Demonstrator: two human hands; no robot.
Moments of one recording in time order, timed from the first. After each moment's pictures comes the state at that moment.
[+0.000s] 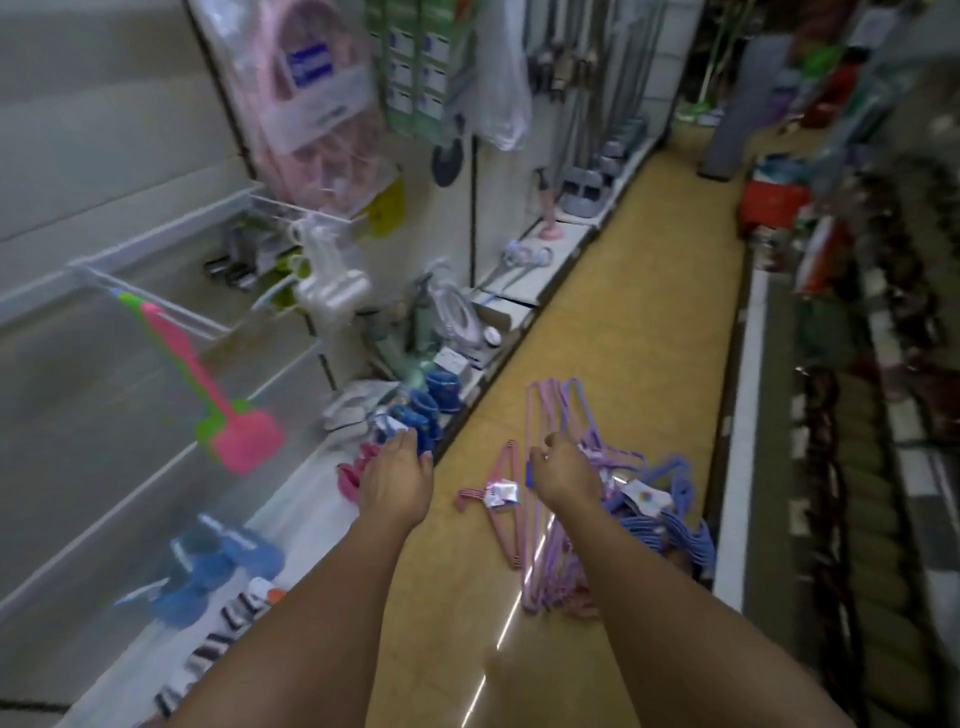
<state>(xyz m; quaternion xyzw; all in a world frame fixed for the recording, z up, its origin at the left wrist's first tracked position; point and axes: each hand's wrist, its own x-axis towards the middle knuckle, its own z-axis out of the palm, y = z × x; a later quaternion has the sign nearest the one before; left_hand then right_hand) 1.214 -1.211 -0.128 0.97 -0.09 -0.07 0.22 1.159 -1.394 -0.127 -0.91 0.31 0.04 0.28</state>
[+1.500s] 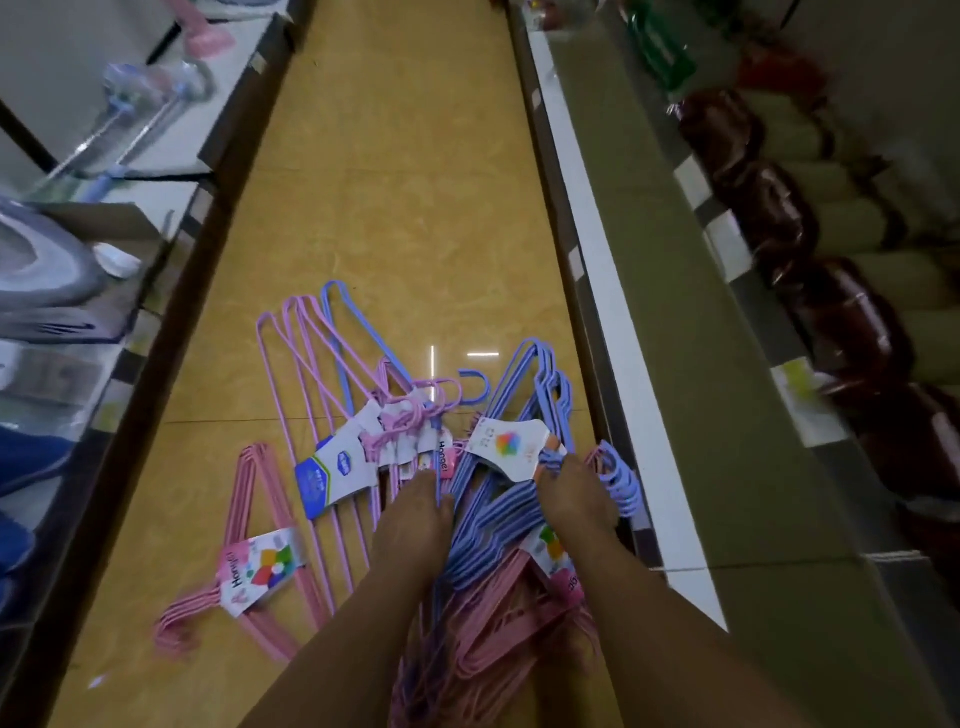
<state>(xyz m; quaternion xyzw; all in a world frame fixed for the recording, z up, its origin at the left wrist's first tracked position) 1.344 -1.675 -0.699 0.88 -0.34 -0.29 0.15 1.225 -1.811 -0.662 -0.73 0.59 0.14 0.31</state>
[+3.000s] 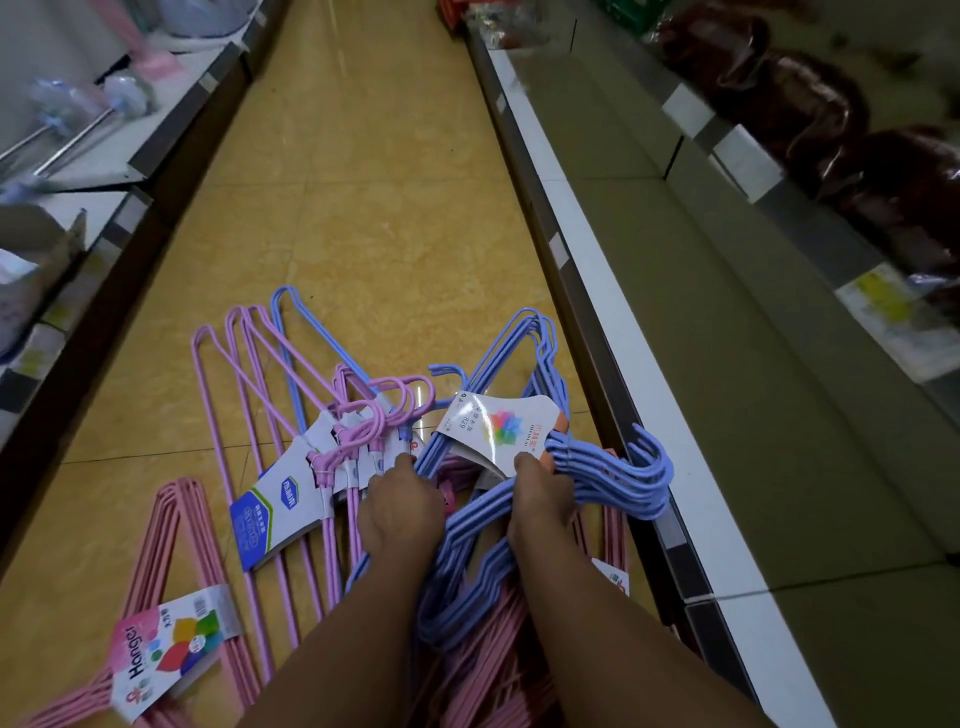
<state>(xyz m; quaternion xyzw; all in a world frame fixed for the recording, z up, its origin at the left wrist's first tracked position) 1.356 -1.742 -0.801 0.94 -0.27 -0.16 0.15 1.268 -1.827 -0.798 -0.30 0.72 -0.22 0.58</state>
